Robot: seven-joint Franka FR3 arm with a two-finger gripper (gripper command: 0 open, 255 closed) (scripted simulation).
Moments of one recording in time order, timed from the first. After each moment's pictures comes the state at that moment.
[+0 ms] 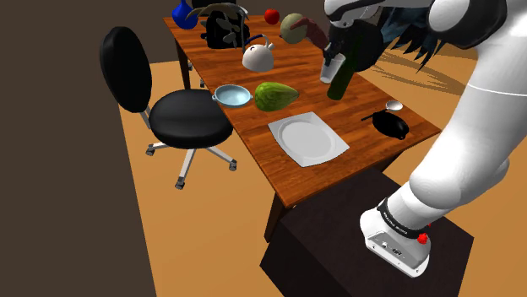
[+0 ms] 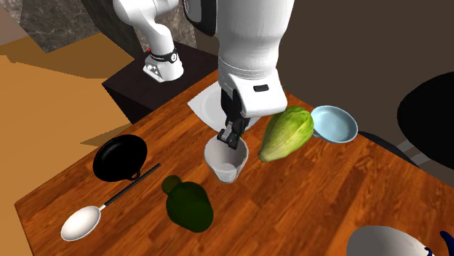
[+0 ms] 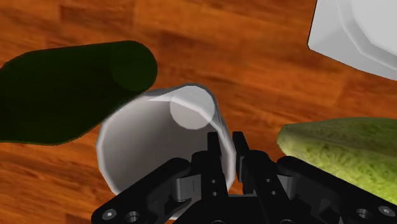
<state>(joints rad) -0.29 0.33 -0.25 -1.67 -0.03 2.07 -0.52</state>
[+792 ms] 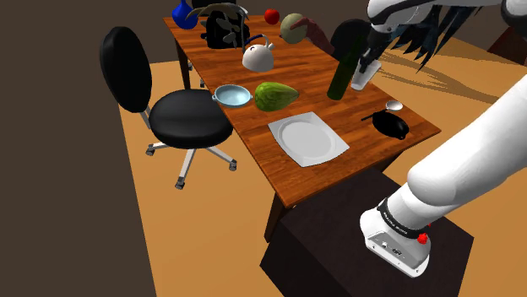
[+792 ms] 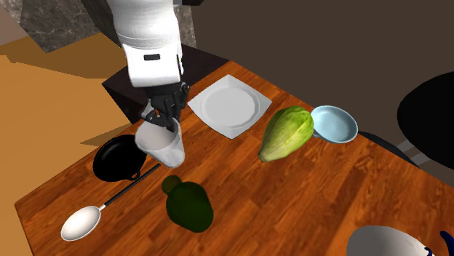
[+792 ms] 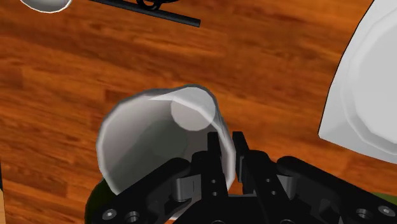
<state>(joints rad) -0.37 0.02 -0.33 -2.02 -0.11 2.13 -0.67</state>
